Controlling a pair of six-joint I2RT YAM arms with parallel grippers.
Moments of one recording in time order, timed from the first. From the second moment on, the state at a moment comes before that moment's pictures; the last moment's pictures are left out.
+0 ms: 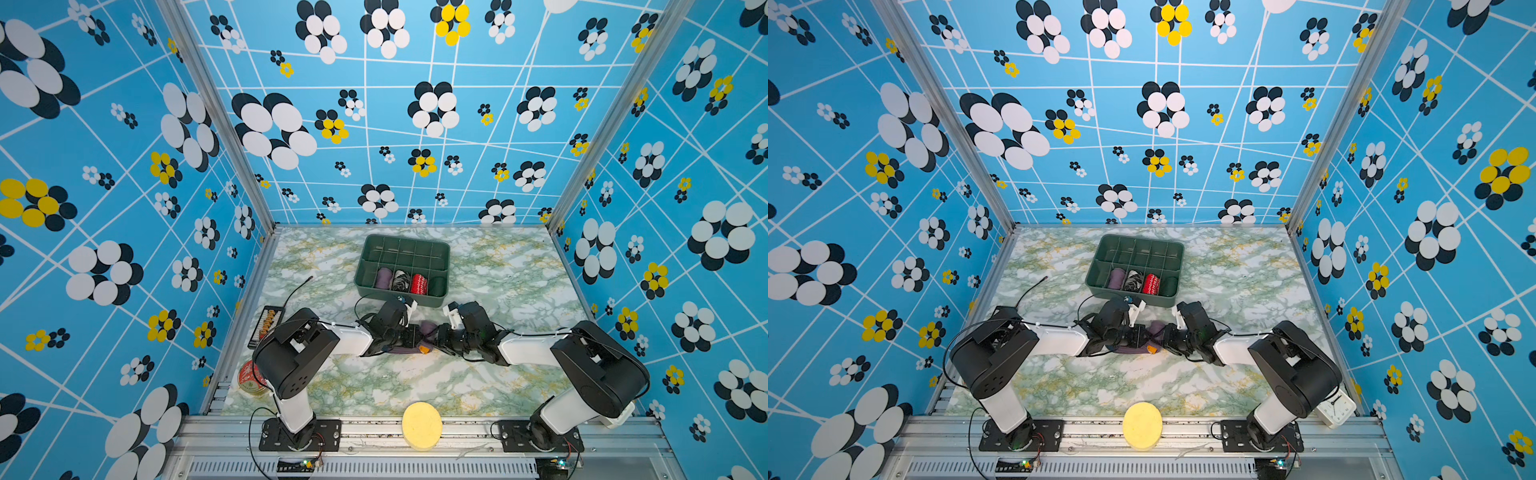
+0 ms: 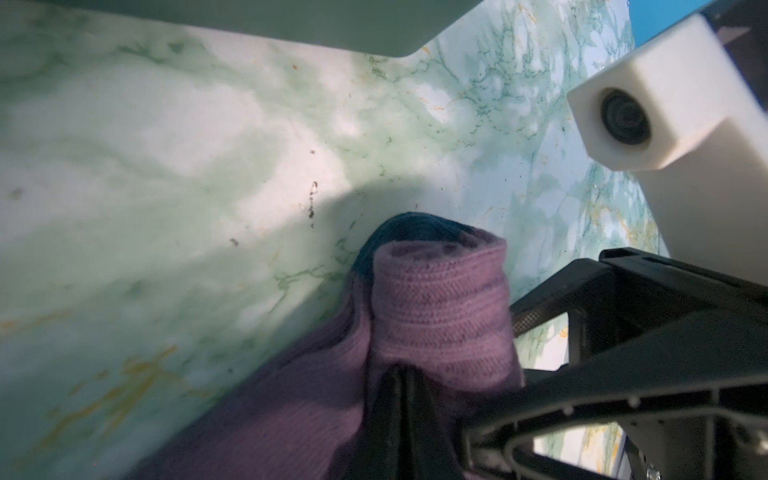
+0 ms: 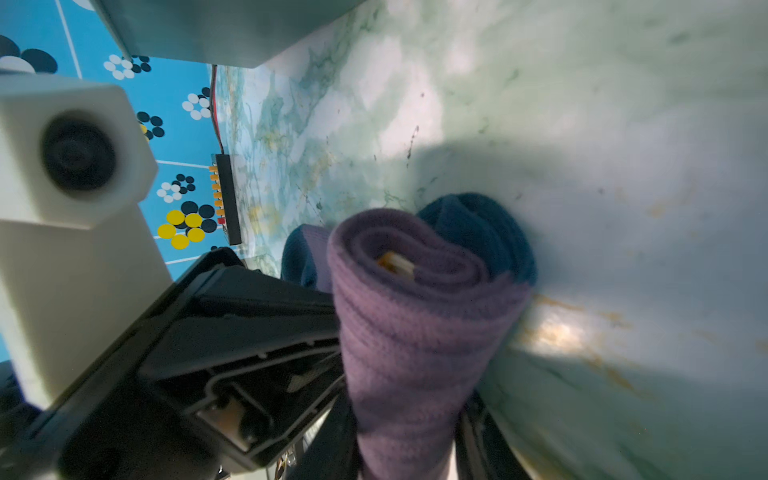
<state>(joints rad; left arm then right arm) -0.75 1.76 0.72 0.26 0.35 -0.62 0.63 1.59 0.52 0.30 -0.45 0.95</state>
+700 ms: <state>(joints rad) -0.75 1.65 0.71 0.08 0.29 -0.61 0.69 1.57 0.71 -0.09 -0.32 0.75</state>
